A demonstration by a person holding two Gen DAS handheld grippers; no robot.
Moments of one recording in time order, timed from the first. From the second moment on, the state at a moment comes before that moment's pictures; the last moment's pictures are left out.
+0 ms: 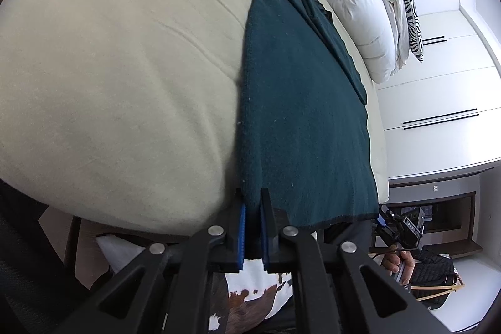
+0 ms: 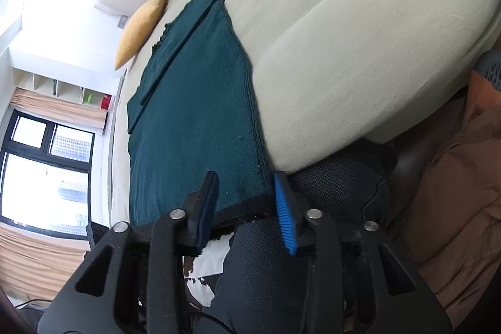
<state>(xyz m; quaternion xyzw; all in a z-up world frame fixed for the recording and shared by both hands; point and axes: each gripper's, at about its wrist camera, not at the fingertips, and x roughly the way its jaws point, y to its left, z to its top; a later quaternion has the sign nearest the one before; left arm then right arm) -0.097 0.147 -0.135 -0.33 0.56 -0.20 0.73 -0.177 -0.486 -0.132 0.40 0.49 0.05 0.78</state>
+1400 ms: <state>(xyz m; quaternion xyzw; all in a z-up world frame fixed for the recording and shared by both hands) 0.197 0.169 -0.057 -0.48 0.41 -0.21 0.74 0.161 -0.492 -0.035 0.41 0.32 0.03 0.85</state>
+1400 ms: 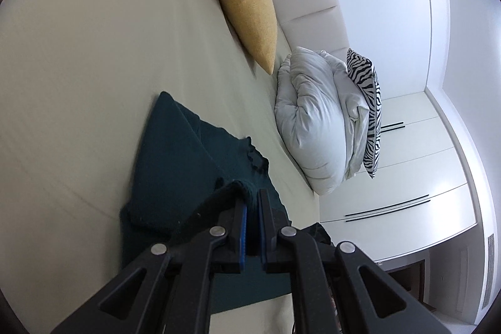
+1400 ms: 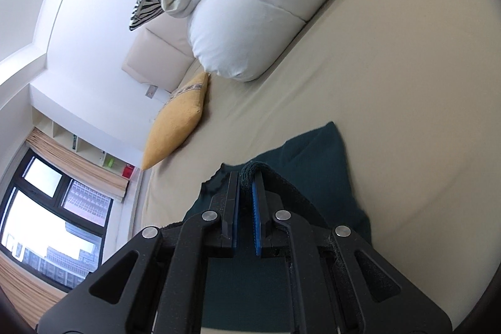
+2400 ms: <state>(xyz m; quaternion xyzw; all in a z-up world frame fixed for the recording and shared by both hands) 0.242 0.160 -0.077 -0.41 0.41 -0.15 0.80 0.283 -0.484 -0.118 0.31 0.38 -0.07 0.87</state>
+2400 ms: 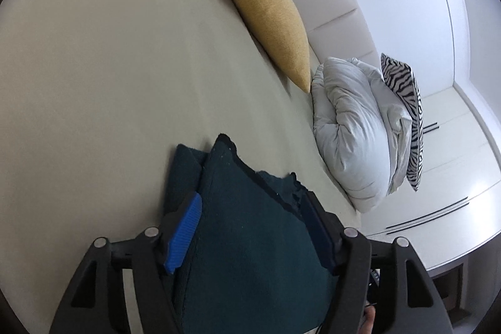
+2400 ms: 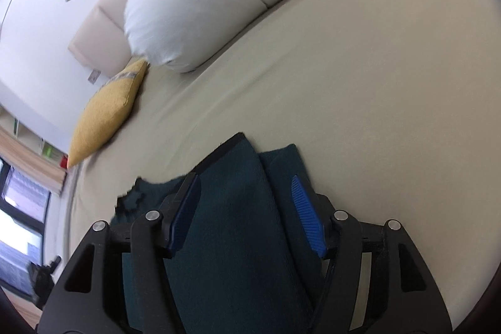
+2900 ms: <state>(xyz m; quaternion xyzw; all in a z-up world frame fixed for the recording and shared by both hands) 0.224 0.127 -0.108 -0.25 0.45 -0.11 0.85 0.277 -0.410 -0.155 0.28 0.42 0.04 0.86</state>
